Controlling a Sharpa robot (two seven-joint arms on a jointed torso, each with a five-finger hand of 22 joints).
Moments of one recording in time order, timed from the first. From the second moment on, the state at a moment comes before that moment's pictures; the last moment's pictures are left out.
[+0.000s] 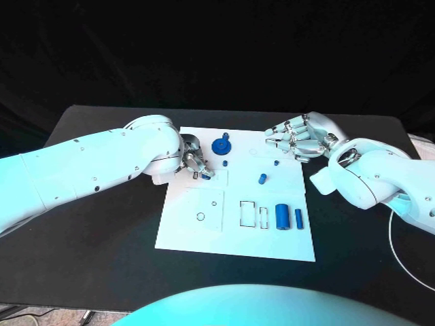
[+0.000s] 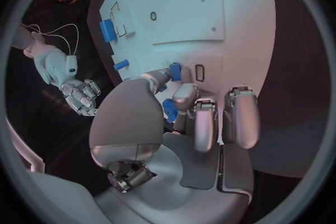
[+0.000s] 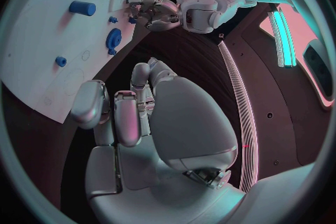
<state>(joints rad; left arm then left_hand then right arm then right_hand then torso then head) 1.26 -0.58 -0.05 1.36 -1.05 0.16 -0.65 1.21 -0.17 0.56 0.22 0.22 0.92 0.04 0.70 0.58 1.33 -0.04 1.18 1.05 1.46 -0.09 1.57 1.31 0.06 1.46 0.02 1.43 1.31 1.01 -0.98 0.16 1.70 -0.79 -0.42 0.00 1.46 -0.08 0.13 0.22 0.28 1.04 0.13 0.09 0.07 1.24 0.04 0.68 0.88 1.46 -0.03 1.36 1.31 0.10 1.29 0.08 1.30 1.08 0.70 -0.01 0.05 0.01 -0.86</state>
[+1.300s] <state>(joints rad) 1.27 -0.52 -0.05 1.28 -1.07 0.23 -0.66 1.06 -0.14 0.51 0.15 0.21 0.99 0.00 0.70 0.58 1.37 -0.06 1.21 1.09 1.46 -0.10 1.57 1.31 0.05 1.47 0.01 1.44 1.31 1.01 -0.98 0.16 1.71 -0.80 -0.42 0.00 1.45 -0.09 0.13 0.22 0.28 1.04 0.13 0.09 0.07 1.24 0.04 0.68 0.87 1.46 -0.03 1.36 1.30 0.10 1.29 0.08 1.29 1.06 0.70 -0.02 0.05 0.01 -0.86</state>
